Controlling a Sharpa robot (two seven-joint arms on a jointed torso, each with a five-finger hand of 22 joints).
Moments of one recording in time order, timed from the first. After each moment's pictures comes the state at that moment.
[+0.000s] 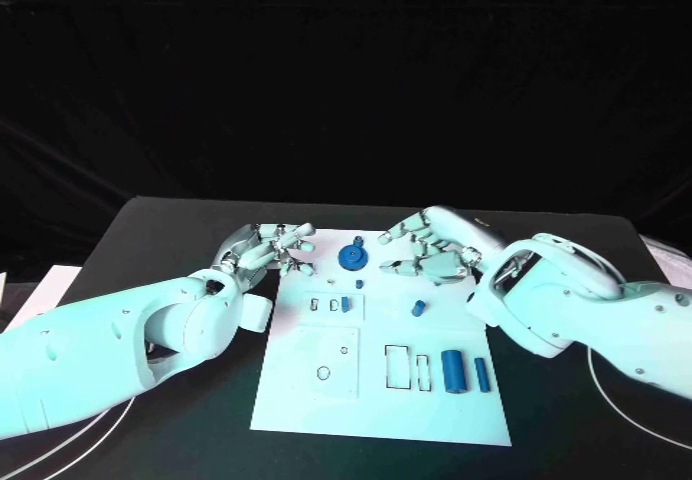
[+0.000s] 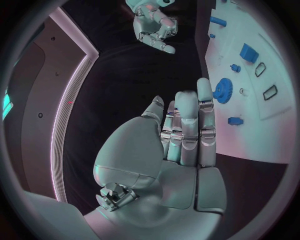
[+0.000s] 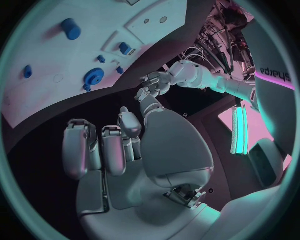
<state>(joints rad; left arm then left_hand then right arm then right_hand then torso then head) 1.12 -0.92 0.01 1.61 -0.07 -0.37 0.38 1.36 0.07 0.00 0.08 0.06 1.06 0.14 0.15 0.10 1.29 0.06 0.25 0.16 1.46 -0.01 0.92 0.91 0.18 1.28 0.09 0.55 0.26 1.28 -0.91 -0.03 1.80 -1.27 -0.44 -0.11 1.32 -0.06 0.10 0.08 0.22 0.95 0.15 0.08 0.07 1.33 0.06 1.10 1.20 1.46 -0.02 1.48 1.31 0.06 1.42 0.08 1.42 1.23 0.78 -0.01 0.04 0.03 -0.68</state>
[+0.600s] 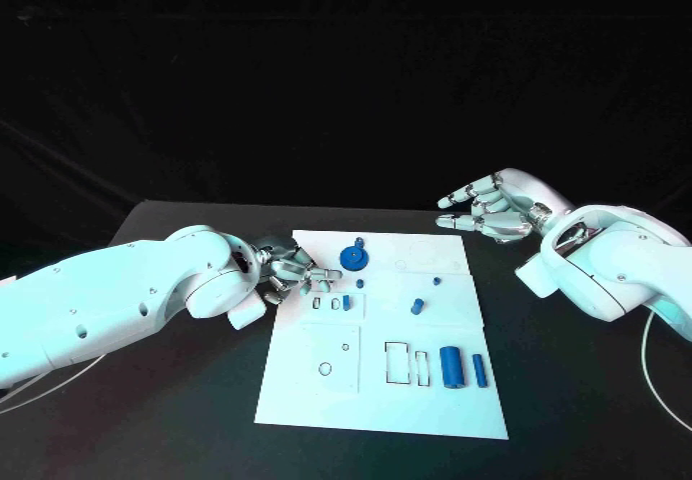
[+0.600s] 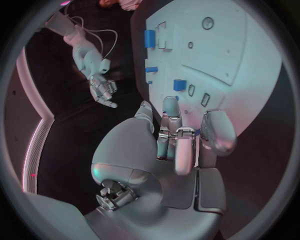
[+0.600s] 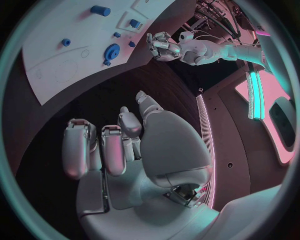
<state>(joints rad) 1.26 -0.84 0.00 1.56 -0.70 -0.03 -0.41 1.20 0.07 -0.11 0.22 0.05 1.08 0.08 0.30 0.33 1.22 0.00 0.85 0.78 1.47 -0.06 1.57 1.31 0.08 1.45 0.04 1.31 1.16 1.35 -1.02 -0.03 1.72 -0.93 -0.42 -0.06 1.31 -0.03 0.10 0.08 0.23 0.96 0.15 0.08 0.07 1.33 0.06 1.10 1.20 1.46 -0.02 1.46 1.31 0.06 1.42 0.08 1.41 1.21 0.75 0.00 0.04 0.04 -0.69</state>
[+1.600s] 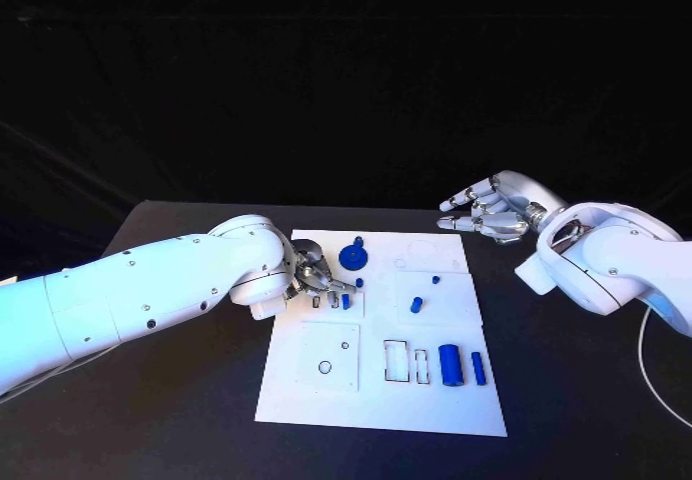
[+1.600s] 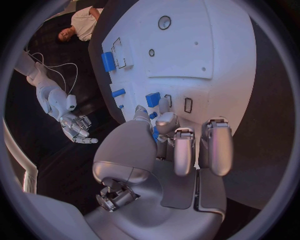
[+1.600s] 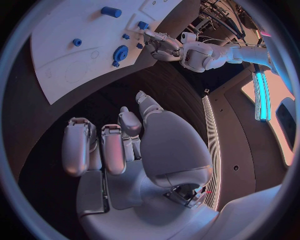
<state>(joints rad) 1.29 -0.67 -0.02 1.47 -0.95 0.09 -0.64 1.16 0.12 -0.24 0.29 0.05 1.01 0.05 0.50 0.60 1.30 -0.02 1.11 1.05 1.47 -0.08 1.57 1.31 0.05 1.47 0.03 1.46 1.31 1.35 -0.99 -0.04 1.68 -0.94 -0.39 -0.11 1.31 -0.03 0.10 0.08 0.25 0.96 0.15 0.09 0.07 1.32 0.05 1.08 1.18 1.46 -0.02 1.45 1.31 0.06 1.41 0.08 1.40 1.19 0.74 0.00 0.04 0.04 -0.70</state>
